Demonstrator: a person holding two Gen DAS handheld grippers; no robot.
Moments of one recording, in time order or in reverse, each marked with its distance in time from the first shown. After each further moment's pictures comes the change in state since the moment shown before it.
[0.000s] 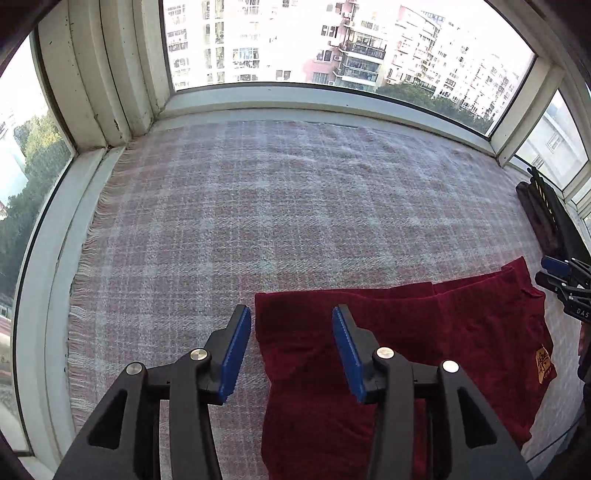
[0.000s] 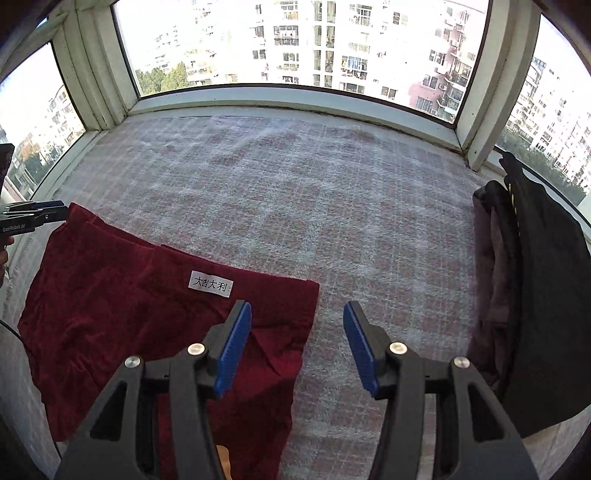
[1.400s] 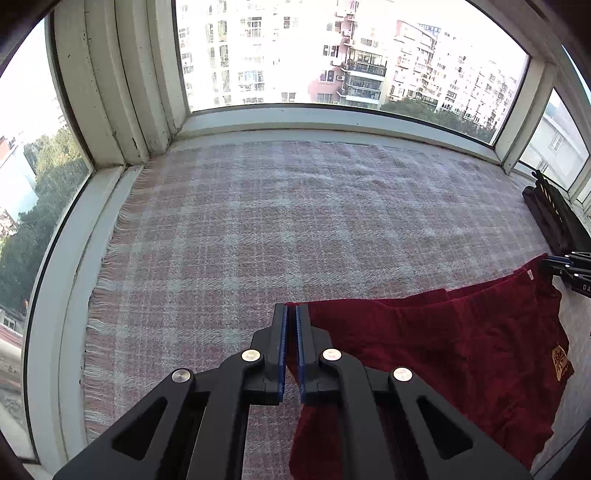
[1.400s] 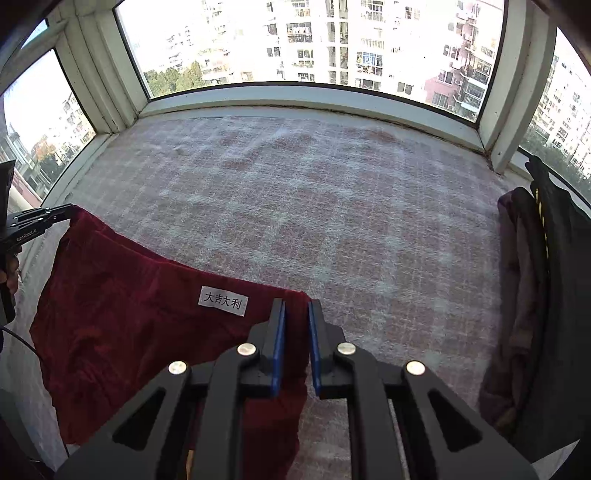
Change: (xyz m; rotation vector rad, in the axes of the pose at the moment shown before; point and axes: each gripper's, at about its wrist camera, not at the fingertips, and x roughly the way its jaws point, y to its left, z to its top) left arm -0.015 0.011 -0.012 0.008 -0.105 0.050; right arm 0.006 0.000 0.006 -0.015 0.010 0.066
